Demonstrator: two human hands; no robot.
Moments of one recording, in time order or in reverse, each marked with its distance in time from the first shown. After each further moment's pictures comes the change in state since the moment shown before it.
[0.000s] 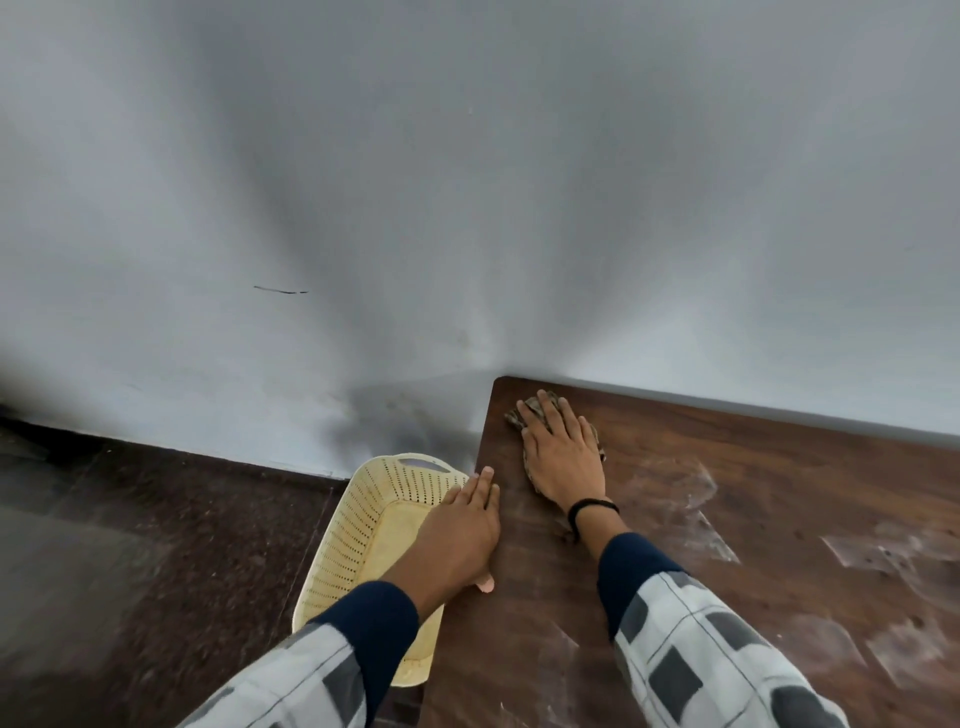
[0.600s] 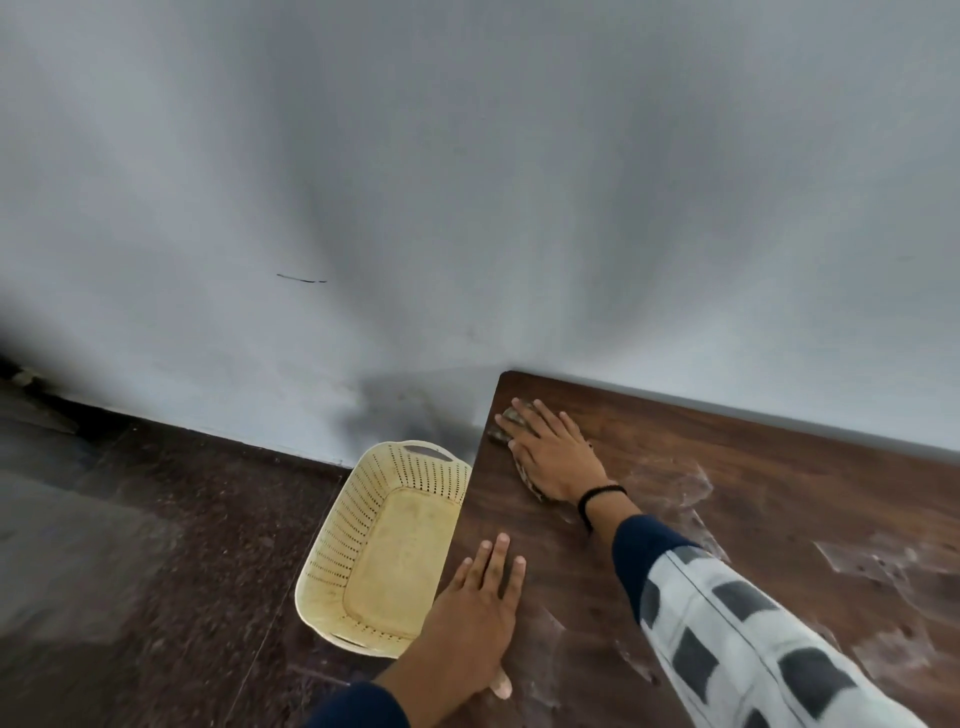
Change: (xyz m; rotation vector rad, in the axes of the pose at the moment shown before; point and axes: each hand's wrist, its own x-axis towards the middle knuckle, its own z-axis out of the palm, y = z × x) left_hand -0.065 0.064 0.042 0.005 -0.157 0.034; right_hand -0.003 0.012 -0.012 -0.056 -0.192 -0.300
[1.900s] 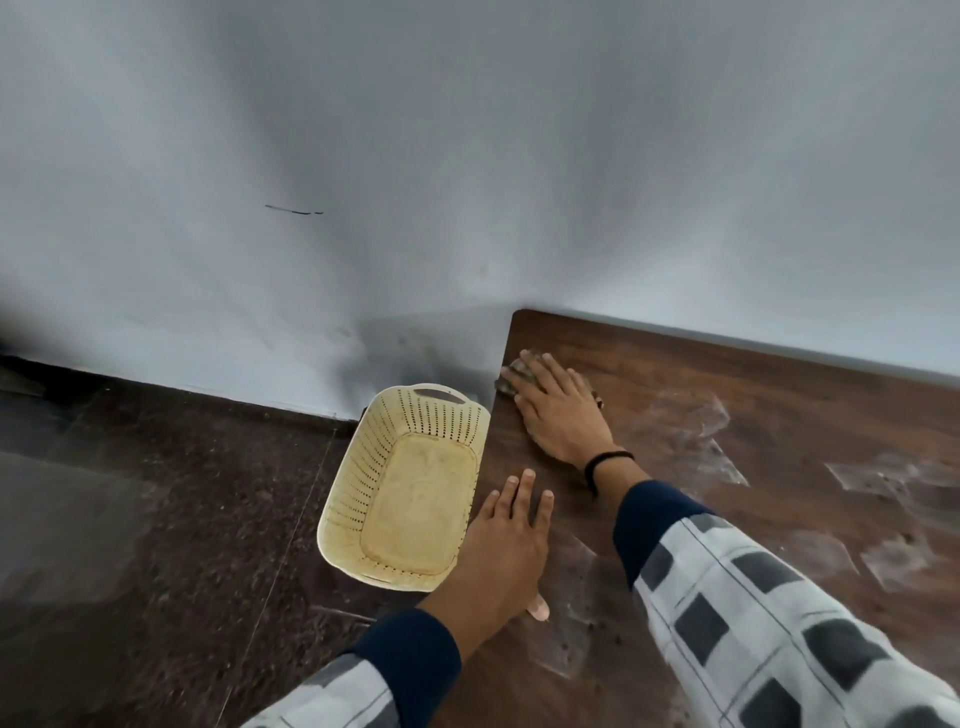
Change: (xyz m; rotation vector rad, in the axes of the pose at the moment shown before) left_hand 0.002 -0.007 0.009 0.037 0.057 0.033; right_hand -0.020 -0.037 0.022 0.018 0.090 0.101
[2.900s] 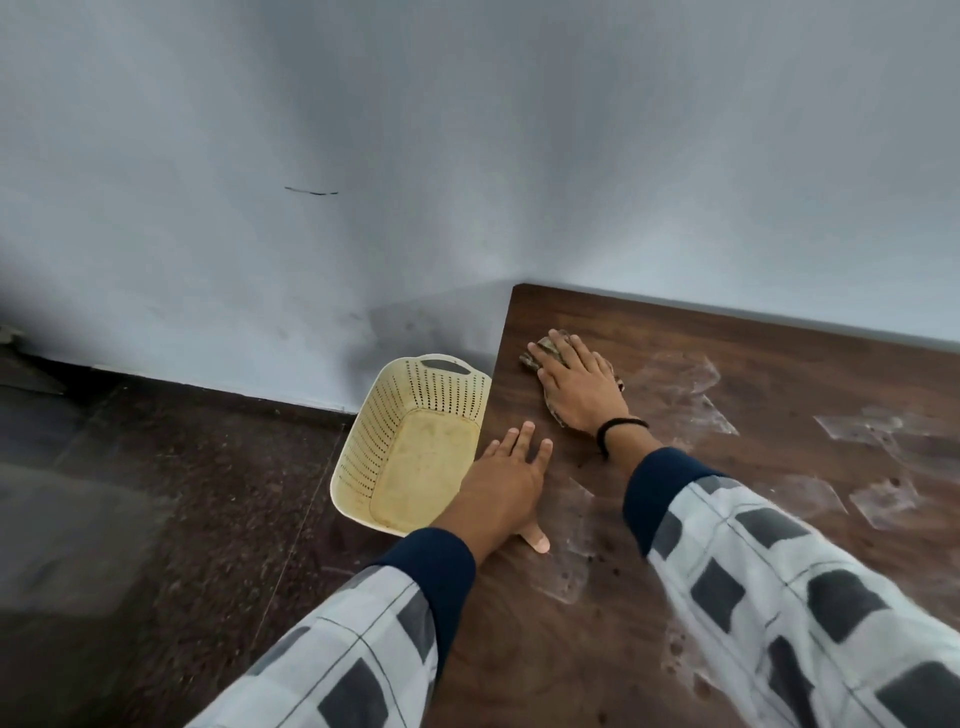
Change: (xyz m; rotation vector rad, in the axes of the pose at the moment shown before) left_hand 0.002 -0.003 0.003 -0.084 0.033 -0.027; right_hand -0.036 0.006 -0.005 0.035 -0.012 0.095
